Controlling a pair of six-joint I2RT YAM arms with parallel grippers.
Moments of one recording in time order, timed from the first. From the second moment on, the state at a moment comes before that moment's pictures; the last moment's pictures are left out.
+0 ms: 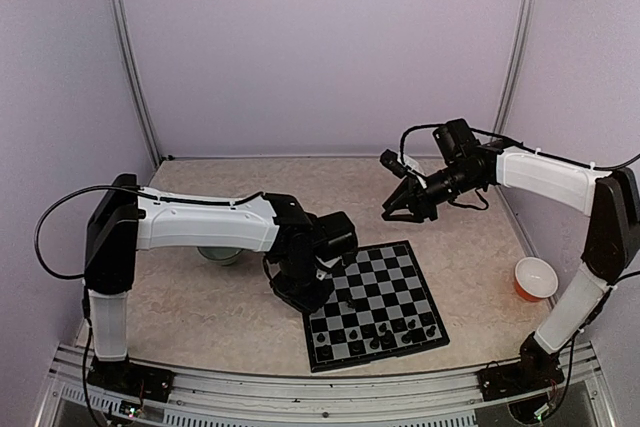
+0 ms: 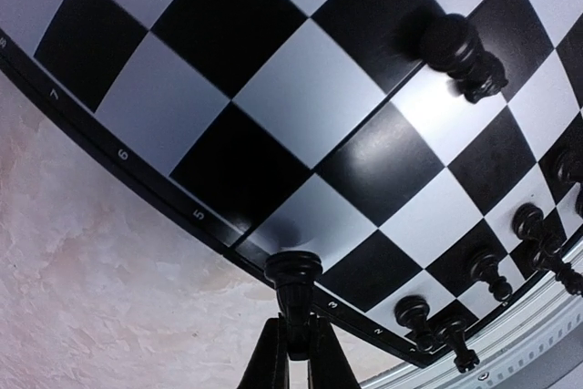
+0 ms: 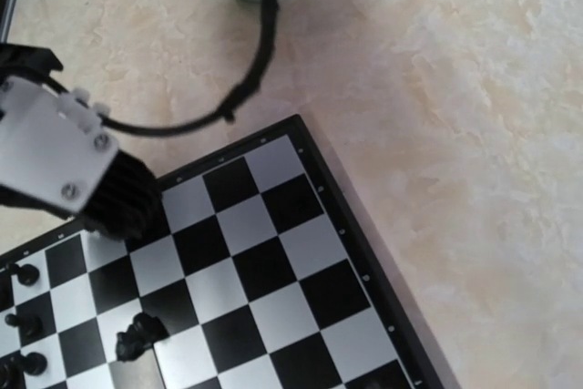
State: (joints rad) left arm -1.12 2.02 1.57 -1.04 0.03 -0.48; right arm 0.43 1.64 1.29 -0.59 -0.78 -0.59
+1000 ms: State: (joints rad) left arm -1.15 2.09 1.63 -1.02 -0.06 -0.46; right arm 0.44 1.64 1.28 -0.58 -0.79 -0.60
